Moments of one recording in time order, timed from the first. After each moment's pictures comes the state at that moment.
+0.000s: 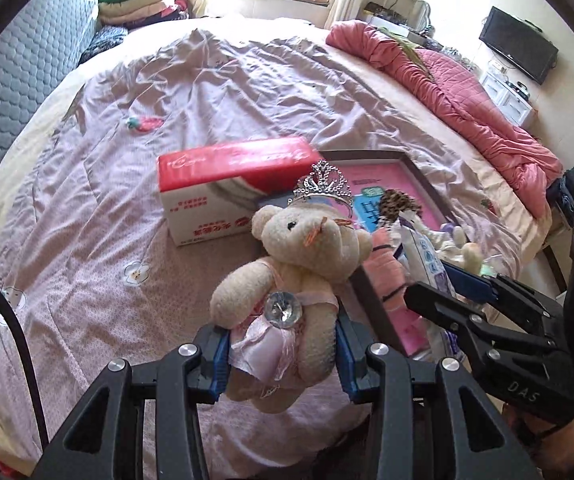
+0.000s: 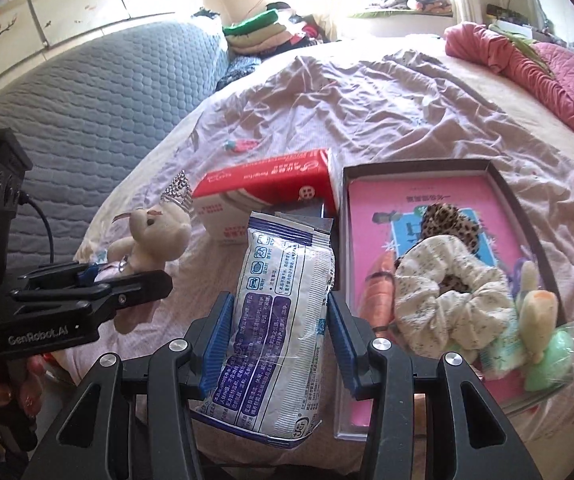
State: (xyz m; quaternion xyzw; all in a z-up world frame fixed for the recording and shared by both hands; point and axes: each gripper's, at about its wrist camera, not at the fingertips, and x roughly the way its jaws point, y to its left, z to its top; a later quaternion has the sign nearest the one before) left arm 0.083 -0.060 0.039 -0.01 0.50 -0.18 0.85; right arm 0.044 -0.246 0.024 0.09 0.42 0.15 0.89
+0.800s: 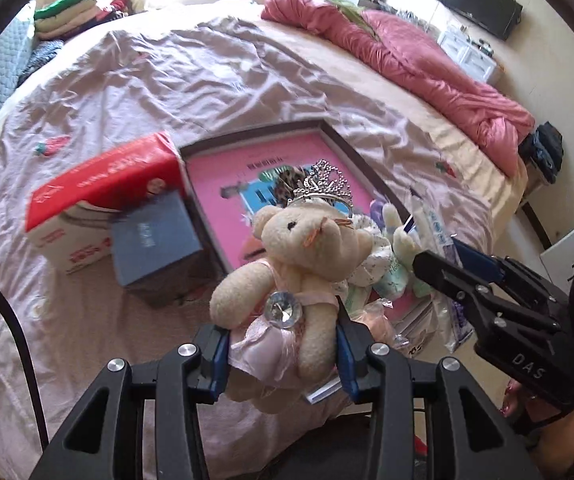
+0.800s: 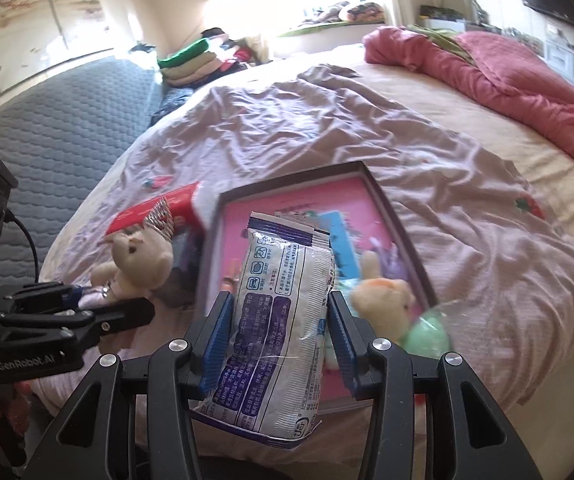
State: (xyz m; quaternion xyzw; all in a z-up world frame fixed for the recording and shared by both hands) left arm 0.091 -0.187 0.018 0.04 0.53 -0.25 0.81; right arm 0.018 -0.370 0.022 0.12 0.40 0.04 0.91
